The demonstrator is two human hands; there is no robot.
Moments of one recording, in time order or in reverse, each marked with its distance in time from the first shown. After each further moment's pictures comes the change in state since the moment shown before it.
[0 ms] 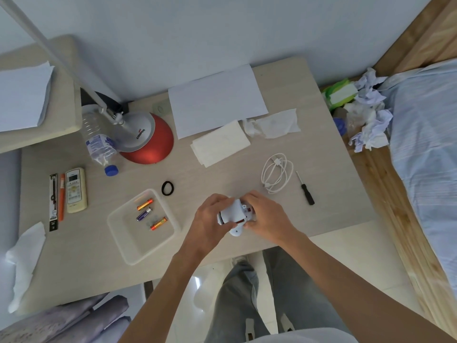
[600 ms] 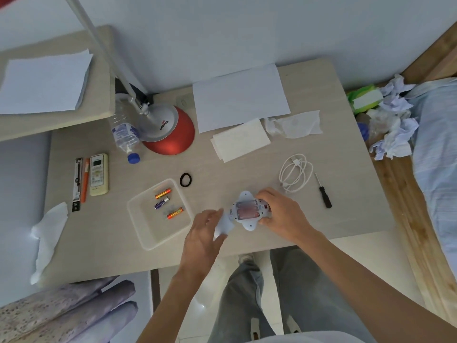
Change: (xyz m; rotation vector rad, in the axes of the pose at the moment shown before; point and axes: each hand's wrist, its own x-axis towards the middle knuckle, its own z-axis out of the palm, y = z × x) left_hand -0.073 -0.025 -0.002 0.198 0.136 -0.193; right_hand 0.004 0.002 -0.003 -0.088 -0.025 -0.043
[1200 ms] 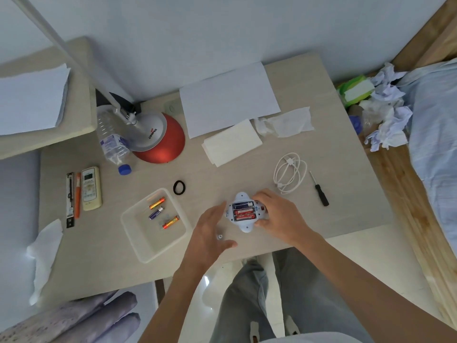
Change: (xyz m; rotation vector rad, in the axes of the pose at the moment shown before) left_hand 0.032 -0.003 0.010 -0.130 -0.225 -0.029; right_hand 0.001 0.000 0.002 0.014 0.034 0.012
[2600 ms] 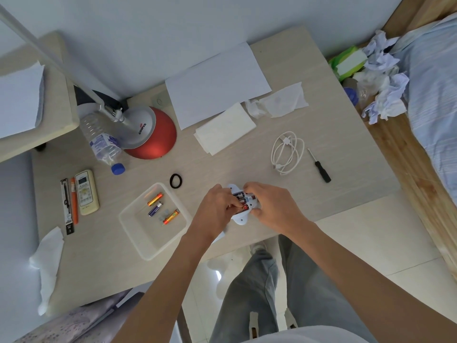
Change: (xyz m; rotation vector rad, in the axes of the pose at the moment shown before) left_hand 0.050 0.022 -0.010 0.233 -0.077 0.299; right_hand -0.008 -0.025 0.020 -0.044 0.137 0.001
